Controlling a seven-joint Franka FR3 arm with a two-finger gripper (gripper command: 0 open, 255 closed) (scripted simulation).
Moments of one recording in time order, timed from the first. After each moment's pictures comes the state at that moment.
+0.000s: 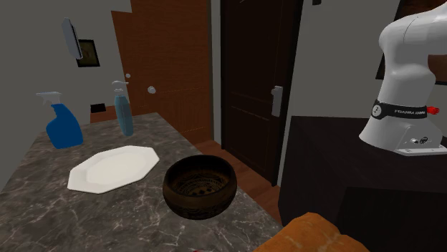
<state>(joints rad) 0.02 -0.74 0.03 -2.36 0.03 1.50 -0.02</state>
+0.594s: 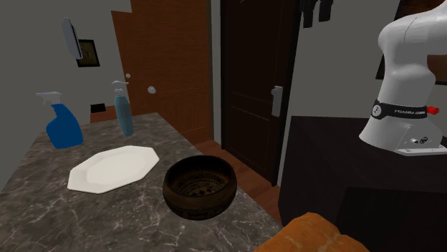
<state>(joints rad) 0.06 -0.64 0.12 -2.45 0.10 1.71 0.08</state>
